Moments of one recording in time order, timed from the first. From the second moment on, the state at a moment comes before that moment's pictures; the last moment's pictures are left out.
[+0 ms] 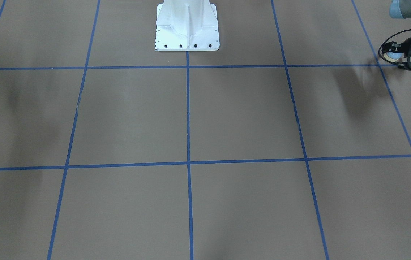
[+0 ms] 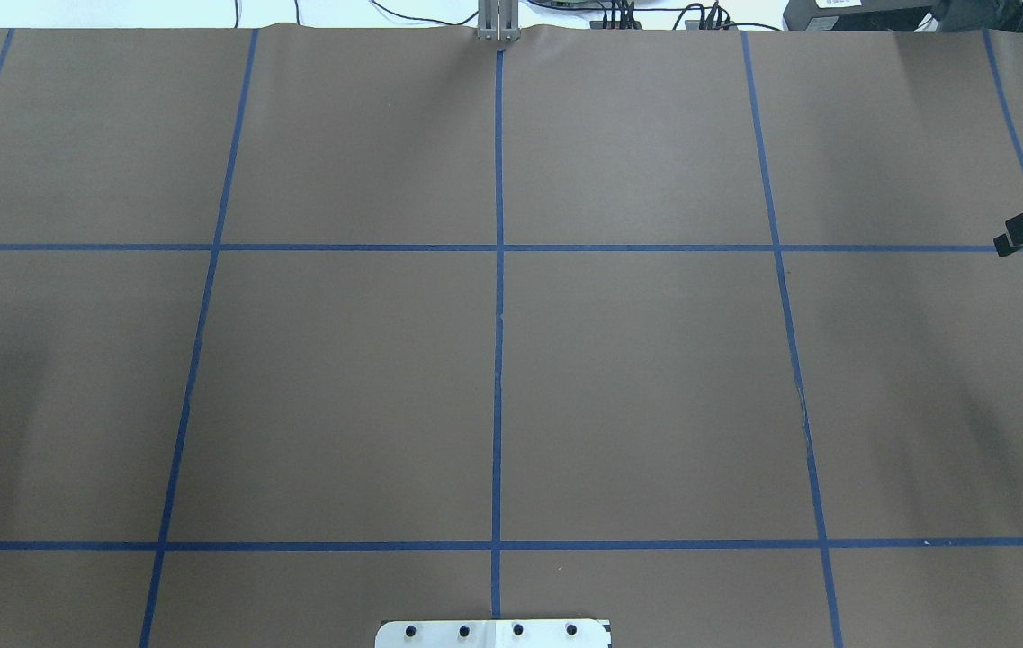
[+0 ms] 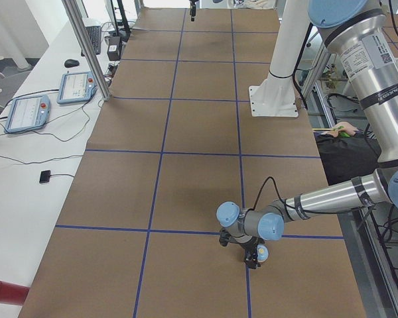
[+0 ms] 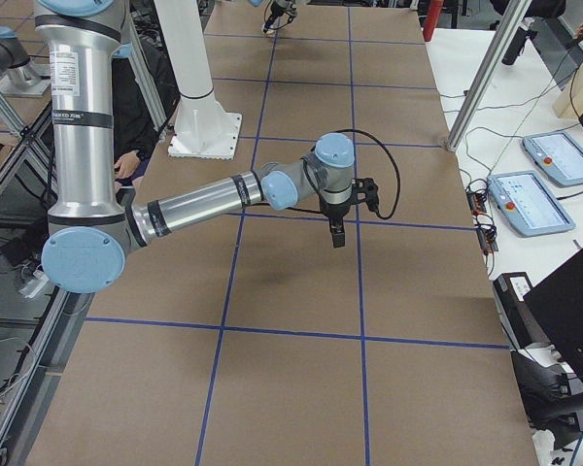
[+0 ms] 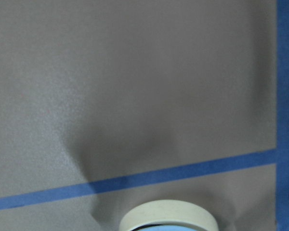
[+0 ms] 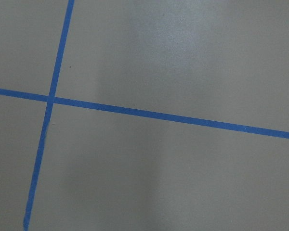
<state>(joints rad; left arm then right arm) -0.94 -1.11 -1.54 -1.95 -2.32 -0.10 1.23 -1.59 1.92 -1.44 2.27 0.41</state>
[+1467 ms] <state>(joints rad) -0.94 -1.06 -1.94 -1.79 -2.32 -0.11 1.23 -1.58 1.92 -1.44 2.27 0.41</state>
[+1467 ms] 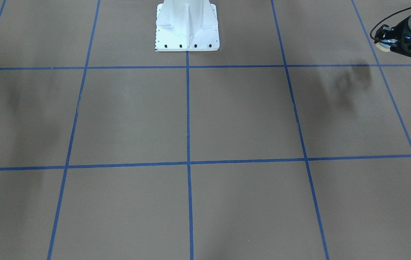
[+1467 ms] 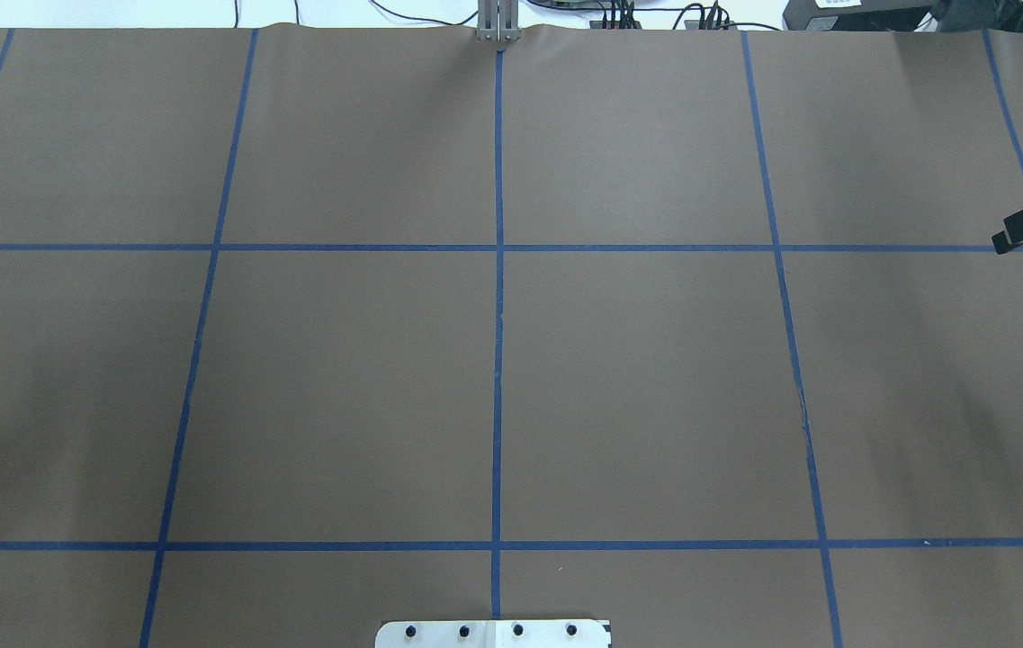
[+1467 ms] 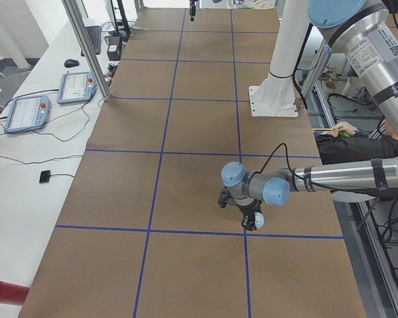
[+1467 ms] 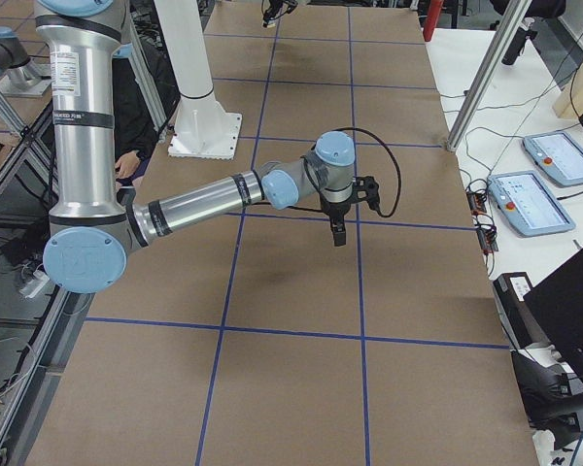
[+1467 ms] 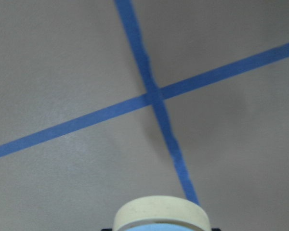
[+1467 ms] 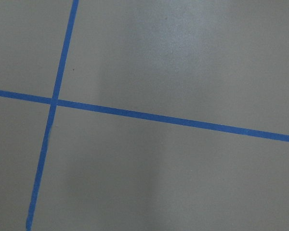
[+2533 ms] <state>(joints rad) -0.89 -2.18 -1.58 -1.07 -2.32 -0.33 1.23 -1.59 1.92 -1.44 2.27 0.41</state>
